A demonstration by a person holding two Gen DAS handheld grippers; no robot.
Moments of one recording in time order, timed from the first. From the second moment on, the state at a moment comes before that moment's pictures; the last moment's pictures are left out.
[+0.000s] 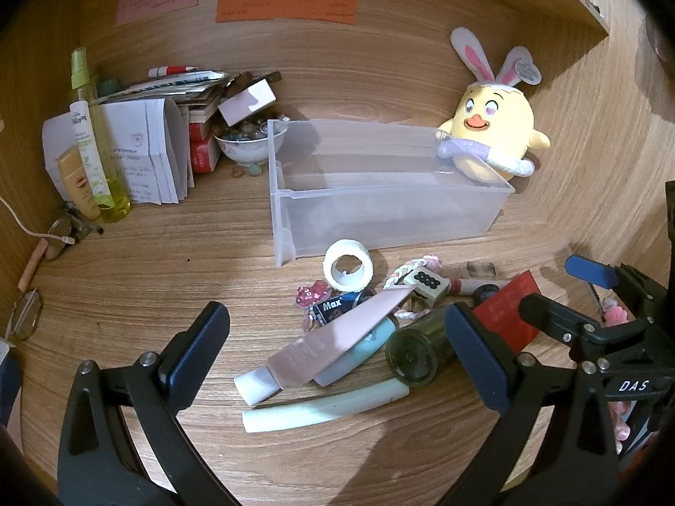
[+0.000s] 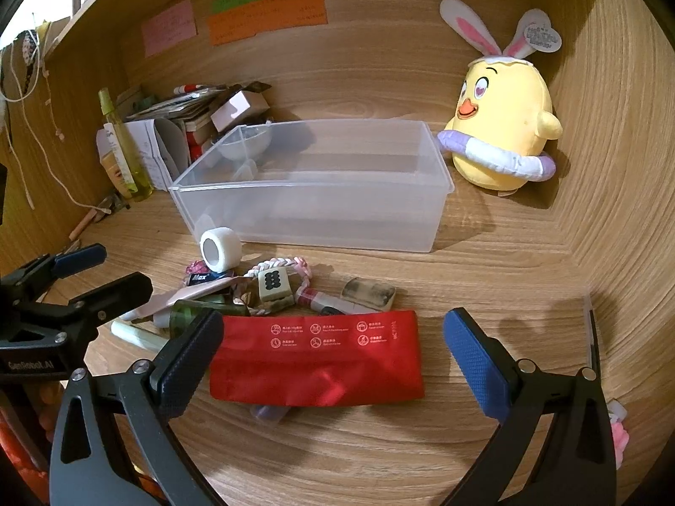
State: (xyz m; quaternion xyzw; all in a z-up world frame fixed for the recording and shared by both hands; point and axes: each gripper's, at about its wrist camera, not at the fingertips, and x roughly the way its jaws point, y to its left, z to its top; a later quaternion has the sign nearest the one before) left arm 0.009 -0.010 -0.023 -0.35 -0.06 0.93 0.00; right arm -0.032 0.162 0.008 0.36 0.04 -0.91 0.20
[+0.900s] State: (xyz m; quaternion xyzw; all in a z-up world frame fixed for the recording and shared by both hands) left arm 0.002 -0.026 -0.021 -0.36 -0.09 0.93 0.01; right arm -0.034 0.166 0.000 0.37 0.07 -0.90 0.19
